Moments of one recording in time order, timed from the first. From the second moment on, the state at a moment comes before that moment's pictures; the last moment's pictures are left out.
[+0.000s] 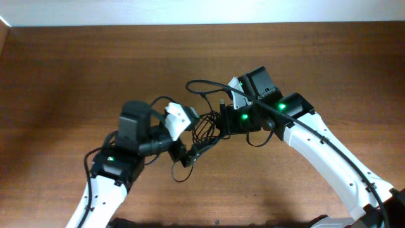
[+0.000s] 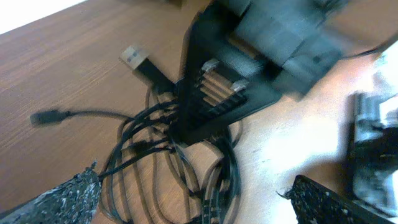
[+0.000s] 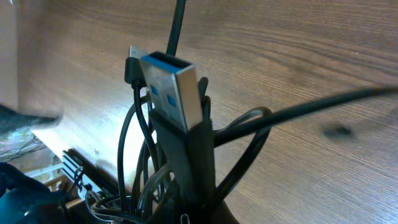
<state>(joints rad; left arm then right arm) -0.31 1.07 0.79 -0.38 0.66 0.30 0.51 1.55 1.30 -0.84 -0.45 0.42</state>
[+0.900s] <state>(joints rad) -0.31 1.09 0.79 -0.36 0.13 -0.06 0.51 1.55 1.31 -0.86 -0.56 0.42</state>
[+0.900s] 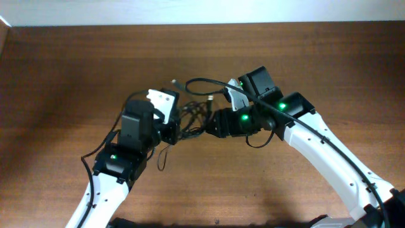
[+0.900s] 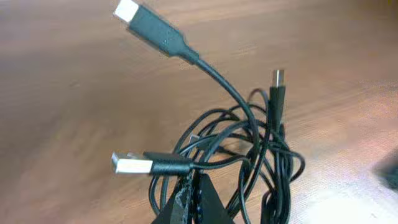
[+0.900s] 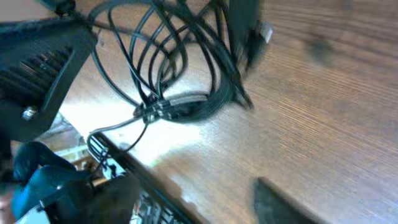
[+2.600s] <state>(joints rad) 0.02 0.97 0.80 -0.66 0.42 -0.72 0.31 1.66 1.32 -0.93 -0.63 0.78</state>
